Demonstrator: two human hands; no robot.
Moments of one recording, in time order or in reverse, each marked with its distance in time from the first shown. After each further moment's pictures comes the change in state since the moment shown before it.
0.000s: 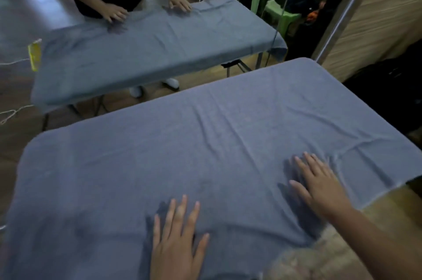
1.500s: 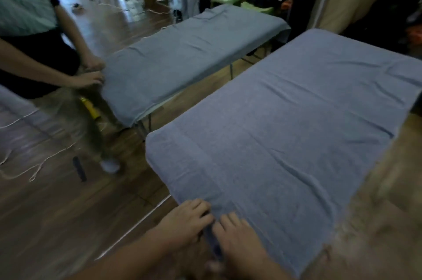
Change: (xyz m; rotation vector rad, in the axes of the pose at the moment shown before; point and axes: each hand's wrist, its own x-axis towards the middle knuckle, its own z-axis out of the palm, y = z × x) left_hand -0.010 -0.440 -0.131 0.264 -0.407 1.099; right_hand -0.146 -0.674 0.106 0.078 -0.037 -0.180
